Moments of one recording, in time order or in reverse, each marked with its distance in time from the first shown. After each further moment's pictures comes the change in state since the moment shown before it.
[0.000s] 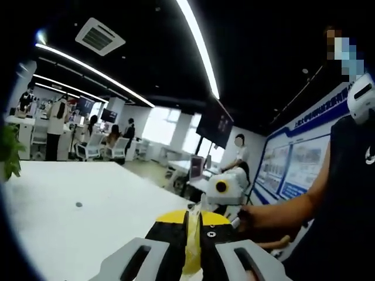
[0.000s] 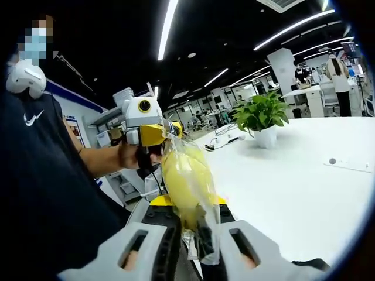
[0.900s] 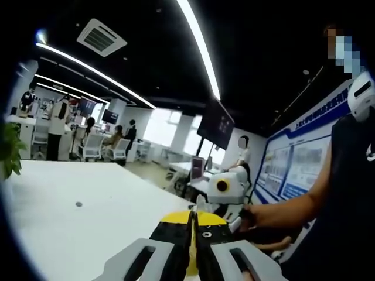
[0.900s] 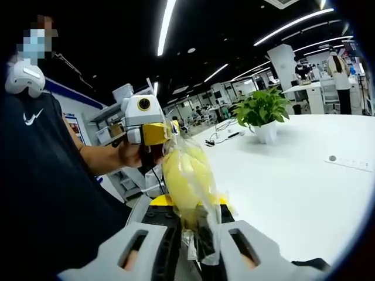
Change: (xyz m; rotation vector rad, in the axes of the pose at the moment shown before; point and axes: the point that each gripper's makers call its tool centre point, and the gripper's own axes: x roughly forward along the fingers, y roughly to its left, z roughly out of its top) left arm 0.002 -0.001 -0.004 0.021 -0.012 0.007; right arm -0.003 0.002 -0.005 0.001 0.035 -0.003
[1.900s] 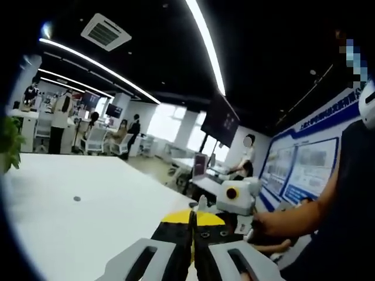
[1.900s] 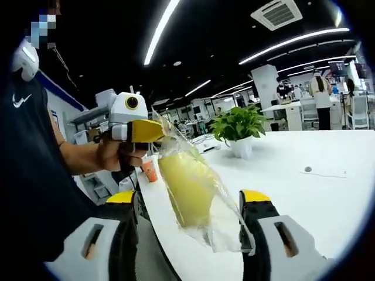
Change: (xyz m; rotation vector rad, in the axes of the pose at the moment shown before) left arm 0.026 0.000 -0.007 -0.052 0.030 0.025; right arm -0.017 -0.028 0.002 -0.098 -0.136 -0.241
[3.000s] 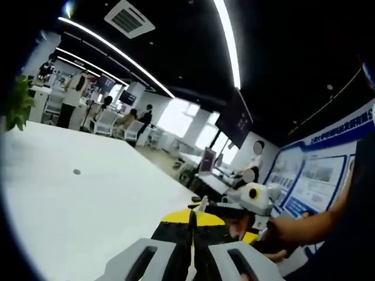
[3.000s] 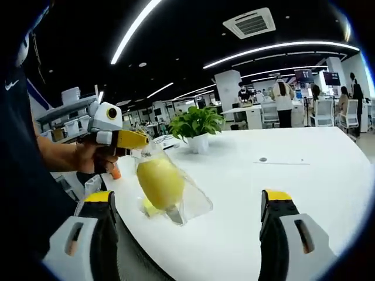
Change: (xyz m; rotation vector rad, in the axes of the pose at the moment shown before) left arm 0.013 0.025 -0.053 -0.166 0.010 0.062; right arm -0.059 -0.040 -0.037 0.027 0.013 -0.276
